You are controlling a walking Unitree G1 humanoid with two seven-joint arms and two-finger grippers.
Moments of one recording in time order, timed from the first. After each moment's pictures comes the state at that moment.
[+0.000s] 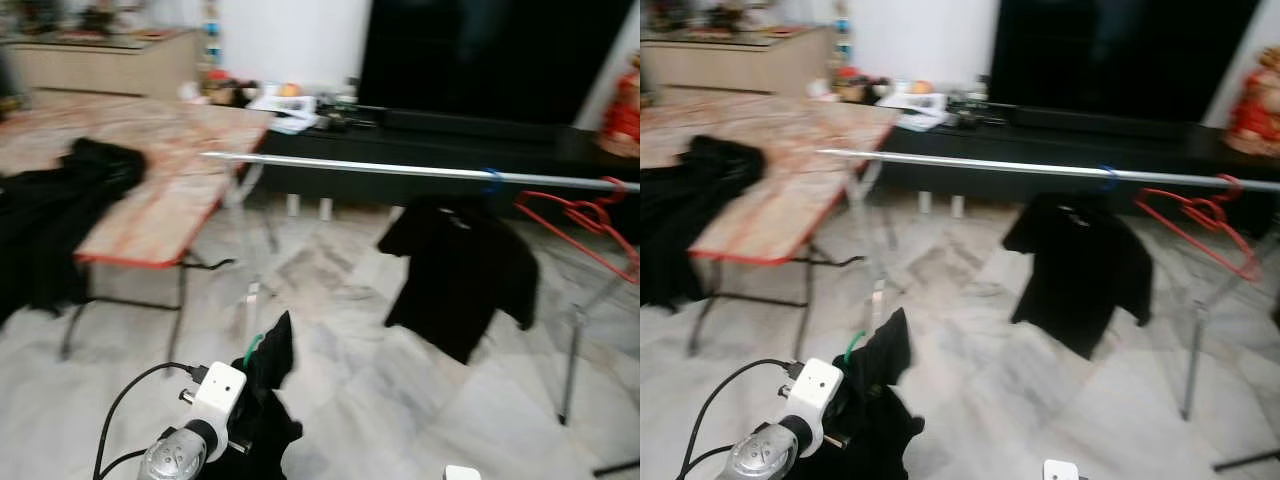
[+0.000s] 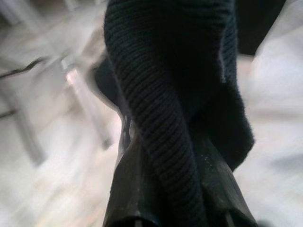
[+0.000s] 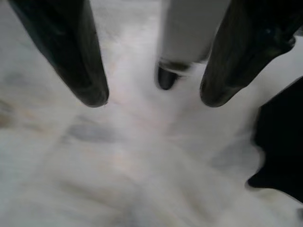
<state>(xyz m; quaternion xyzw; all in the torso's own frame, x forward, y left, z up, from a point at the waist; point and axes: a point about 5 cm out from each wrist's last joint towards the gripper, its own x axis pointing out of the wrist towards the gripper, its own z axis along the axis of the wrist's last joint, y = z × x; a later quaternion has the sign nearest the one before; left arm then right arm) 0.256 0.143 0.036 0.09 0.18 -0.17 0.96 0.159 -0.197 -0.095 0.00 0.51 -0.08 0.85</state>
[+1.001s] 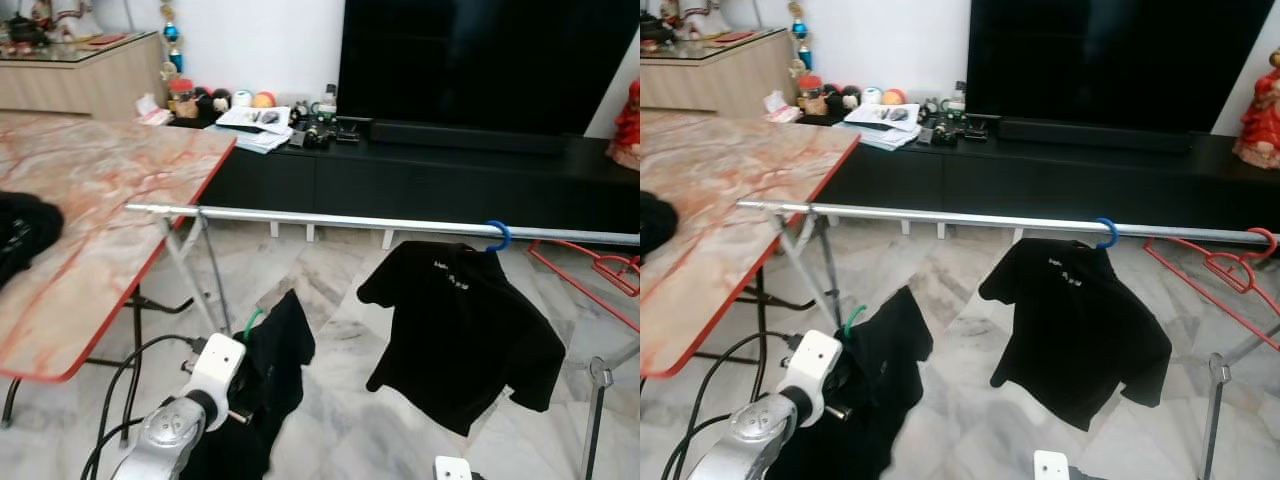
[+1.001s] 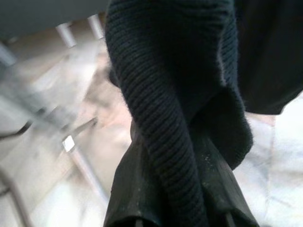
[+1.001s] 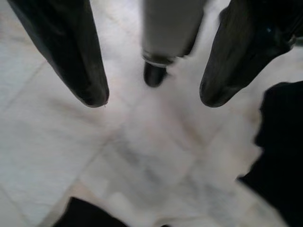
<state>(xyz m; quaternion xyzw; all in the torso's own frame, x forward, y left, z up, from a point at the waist) 0.275 0.155 0.056 0.10 0.17 -0.19 0.96 0.180 -0.178 -0.088 0.01 0.49 -0.05 0.87</state>
